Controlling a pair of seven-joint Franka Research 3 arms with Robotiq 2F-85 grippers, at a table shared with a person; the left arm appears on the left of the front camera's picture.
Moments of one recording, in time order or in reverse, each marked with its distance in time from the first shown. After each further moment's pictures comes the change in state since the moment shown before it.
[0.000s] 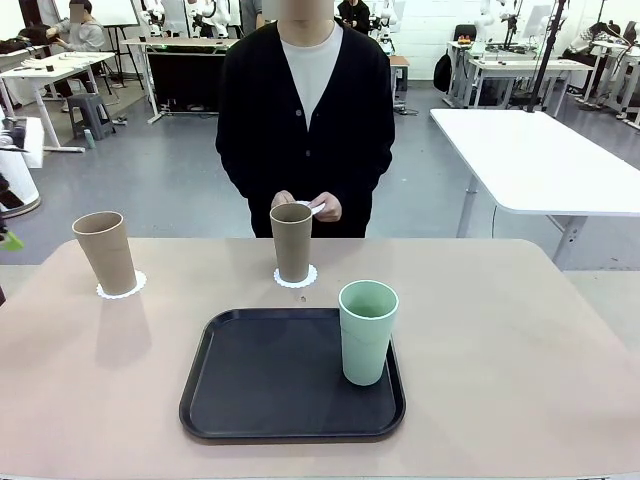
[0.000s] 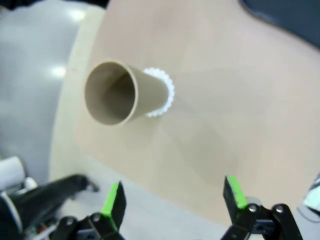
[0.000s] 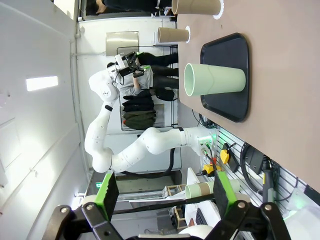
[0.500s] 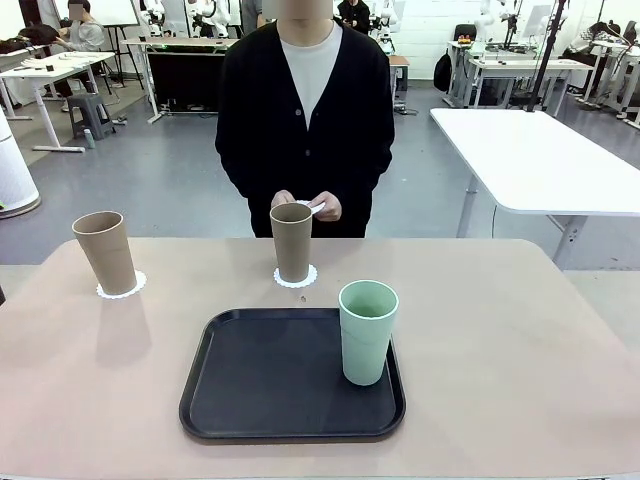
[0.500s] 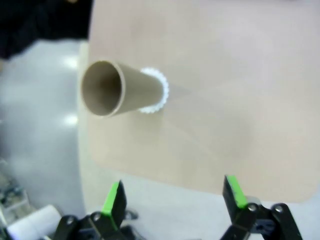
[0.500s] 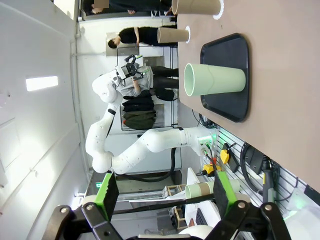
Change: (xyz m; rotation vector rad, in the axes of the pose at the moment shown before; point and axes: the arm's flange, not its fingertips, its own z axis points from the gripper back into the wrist) left arm -0.068 0.007 0.019 0.022 -0.107 -0.303; right arm 0.000 0.000 0.000 0.000 0.000 0.000
